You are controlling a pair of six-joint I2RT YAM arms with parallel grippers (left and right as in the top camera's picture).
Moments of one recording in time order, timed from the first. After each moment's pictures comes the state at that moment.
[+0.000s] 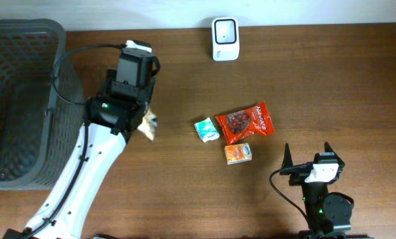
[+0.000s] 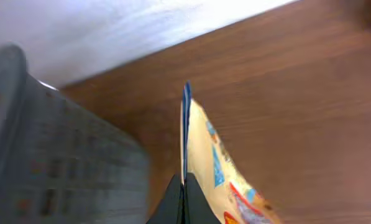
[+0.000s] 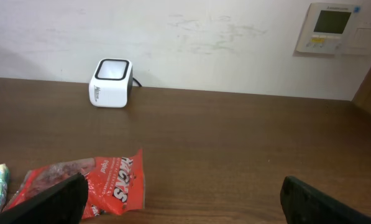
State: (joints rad) left arm -0.35 1.48 1.38 -0.64 -0.54 0.12; right arm 0.03 0.01 0.01 -0.07 0.05 -0.06
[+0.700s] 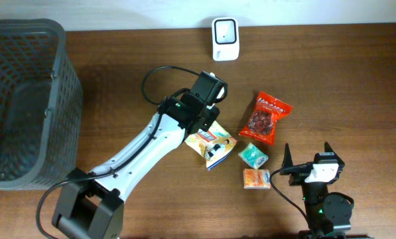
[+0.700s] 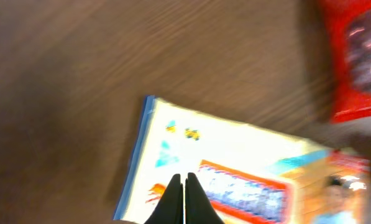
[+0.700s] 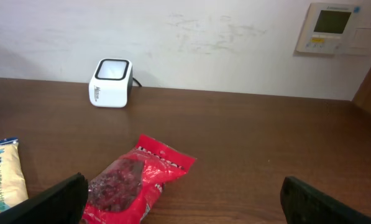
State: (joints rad) left arm -0.64 1.76 1.39 -0.63 -0.18 0.05; right arm 0.03 0.01 0.01 -0.07 0.05 -0.06
